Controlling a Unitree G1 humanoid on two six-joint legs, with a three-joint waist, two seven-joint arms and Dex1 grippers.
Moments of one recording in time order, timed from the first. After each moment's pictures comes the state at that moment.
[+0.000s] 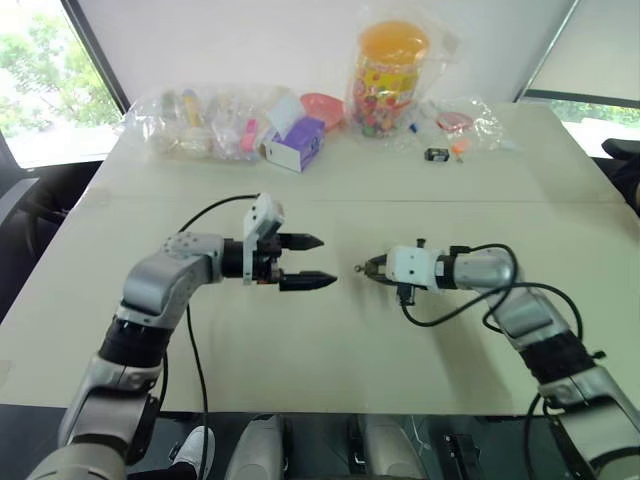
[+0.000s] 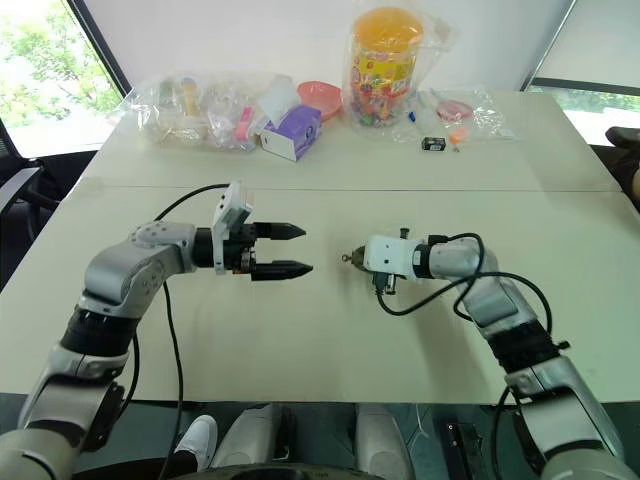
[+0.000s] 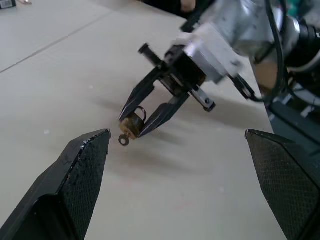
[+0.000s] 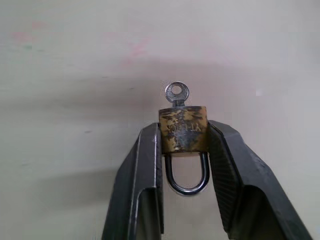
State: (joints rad) left arm -0.61 0.49 -0.12 -0.04 -0.54 0.72 -1.09; right arm -0.44 -0.70 0.24 0.00 -0.18 -0.15 0.87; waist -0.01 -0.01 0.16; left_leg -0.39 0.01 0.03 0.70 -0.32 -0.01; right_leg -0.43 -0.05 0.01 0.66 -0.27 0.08
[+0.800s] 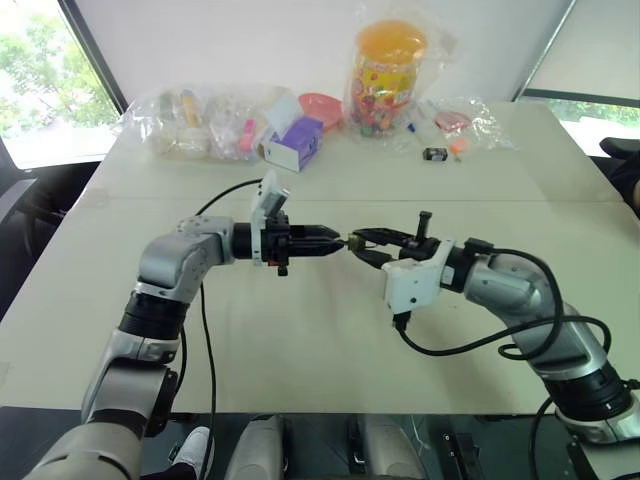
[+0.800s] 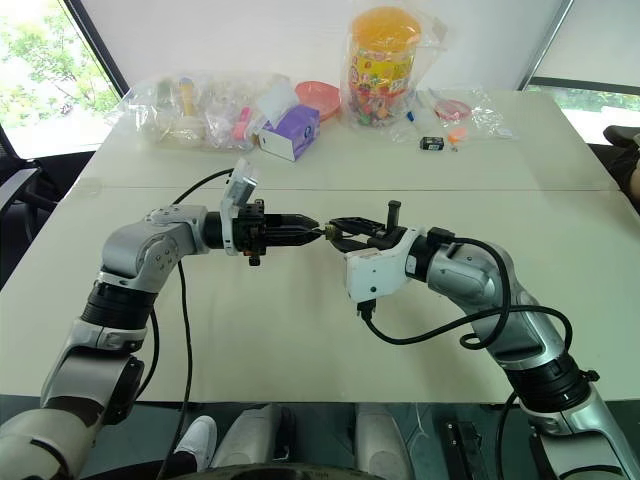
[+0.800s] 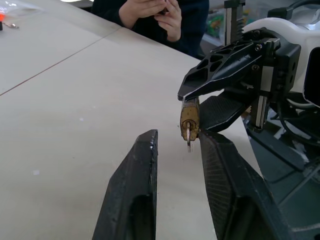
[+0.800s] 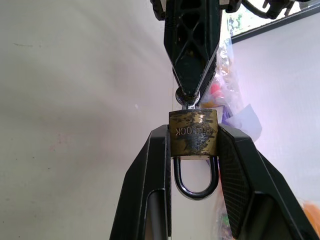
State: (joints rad) left arm -0.71 0.44 -0.12 0.10 -0.56 0.72 -1.15; right arm -0.37 -0.71 0.19 -0.39 -0.30 -0.15 0.76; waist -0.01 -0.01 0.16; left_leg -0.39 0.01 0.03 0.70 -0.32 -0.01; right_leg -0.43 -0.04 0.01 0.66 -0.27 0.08
